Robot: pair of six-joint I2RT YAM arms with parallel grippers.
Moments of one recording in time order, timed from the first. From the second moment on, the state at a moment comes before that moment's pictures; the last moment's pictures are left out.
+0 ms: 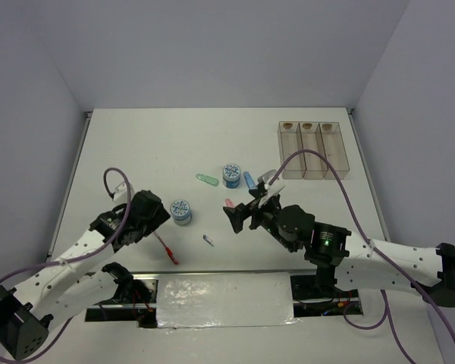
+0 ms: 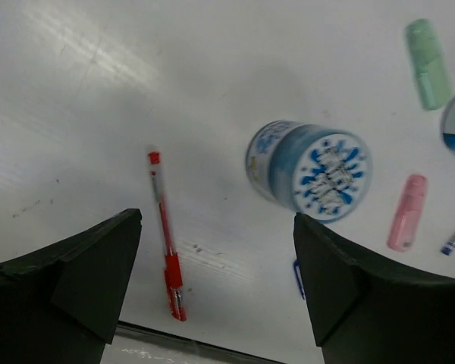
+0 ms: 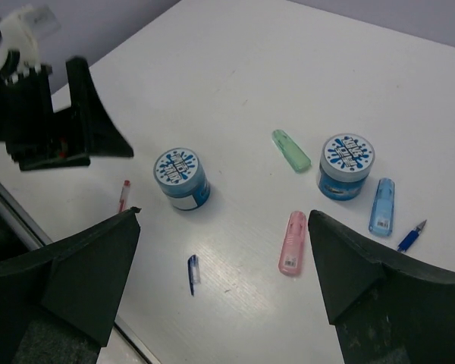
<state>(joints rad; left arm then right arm) -0.59 0.84 0.69 -0.81 -0.46 -1.15 1.24 0.80 0.68 0.01 0.55 0.21</state>
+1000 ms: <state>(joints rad) -0.64 1.17 0.60 -0.82 -0.26 -1.37 1.24 0.78 0.67 -0.05 0.59 0.27</state>
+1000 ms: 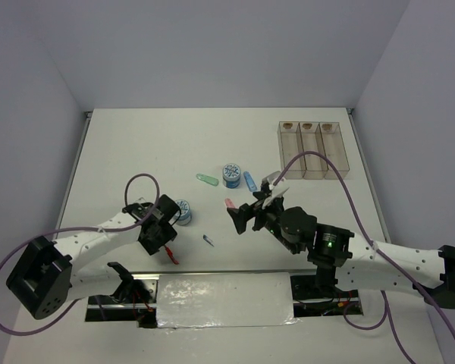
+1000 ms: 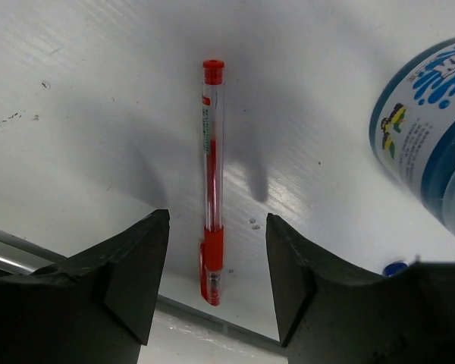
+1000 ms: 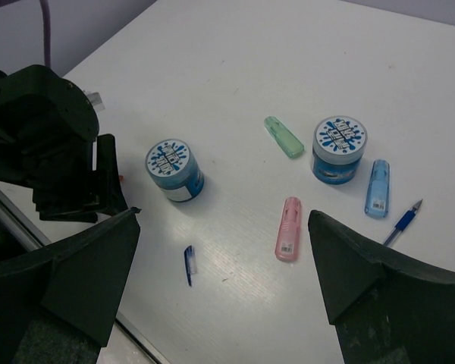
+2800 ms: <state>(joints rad) -0.78 0.86 0.59 0.18 0.30 -0.66 1.16 0.77 0.75 -0.09 0.51 0.55</state>
